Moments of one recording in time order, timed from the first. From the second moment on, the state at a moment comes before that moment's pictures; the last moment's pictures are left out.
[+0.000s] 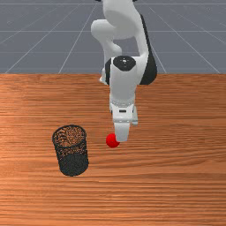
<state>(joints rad) 0.05 0.59 0.00 -1.83 -0.02 2.35 -0.71</state>
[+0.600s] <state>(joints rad) 0.08 0.64 0.00 -1.85 -0.03 2.44 -0.67</state>
